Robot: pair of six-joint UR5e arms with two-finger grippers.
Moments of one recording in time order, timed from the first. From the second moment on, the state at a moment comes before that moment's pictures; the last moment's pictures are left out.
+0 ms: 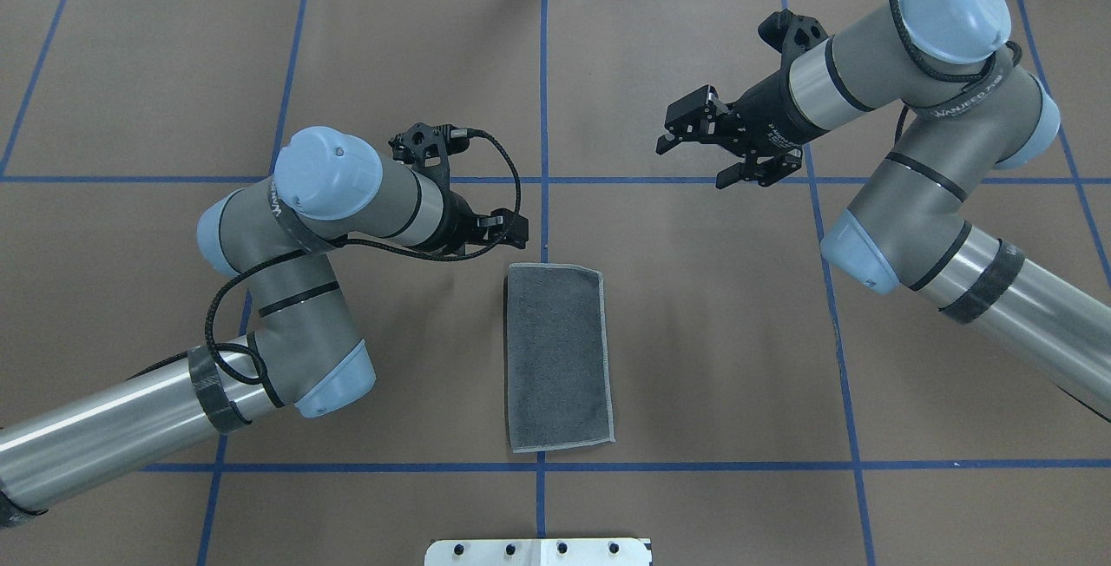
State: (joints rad) left arm -0.55 -2.20 -1.47 -2.21 -1.92 -1.30; right arm 0.86 -1.10 1.60 -0.90 2.31 1.51
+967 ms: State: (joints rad) left arm -0.52 -2.27 -1.39 -2.21 -1.90 -1.29; right arm 0.87 -1.10 1.55 -0.89 2.31 1.47
